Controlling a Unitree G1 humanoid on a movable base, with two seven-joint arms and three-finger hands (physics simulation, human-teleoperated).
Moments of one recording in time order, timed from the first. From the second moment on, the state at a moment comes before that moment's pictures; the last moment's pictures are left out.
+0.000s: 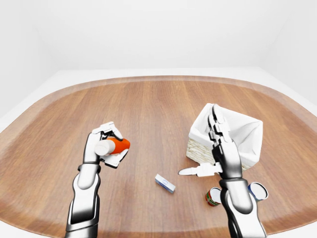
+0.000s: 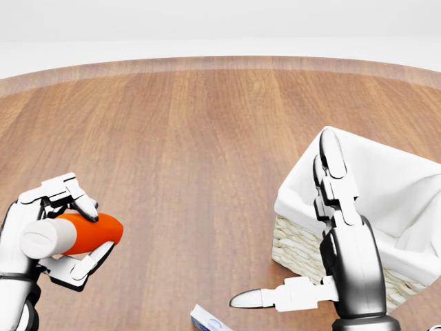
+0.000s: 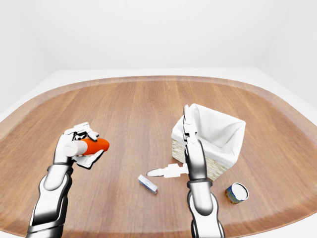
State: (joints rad) left arm -0.05 0.13 0.19 -0.17 0.16 0.05 -0.14; right arm 0.20 -0.01 0.14 -0.60 -0.20 0.09 0.00
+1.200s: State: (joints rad) left arm -0.23 -0.08 -0.18 -0.41 0.27 0.09 -0.09; right arm 0.20 -0.02 0.13 -0.62 -0.19 0.09 0.01
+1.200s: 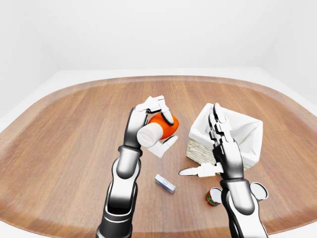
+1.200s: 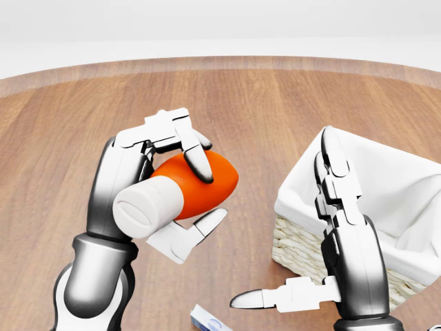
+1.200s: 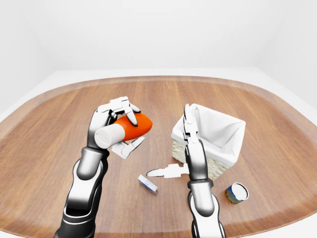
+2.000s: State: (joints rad) left arm -0.23 -0.19 -0.29 -0.13 0.29 0.09 0.01; right arm 0.21 -0.02 0.15 -0.63 -0.19 0.09 0.00
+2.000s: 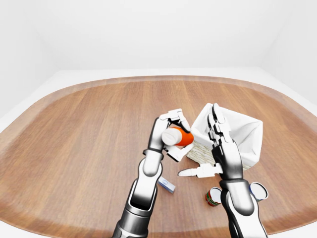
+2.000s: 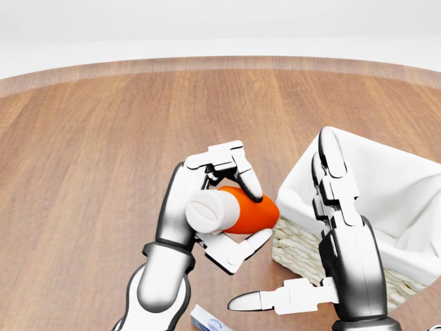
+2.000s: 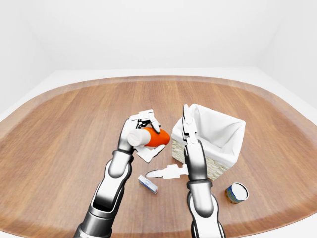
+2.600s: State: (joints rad) left arm -0.19 -0.27 -0.44 -0.15 0.32 0.09 0.03; right arm 0.20 -0.02 0.14 -0.62 -0.19 0.09 0.01
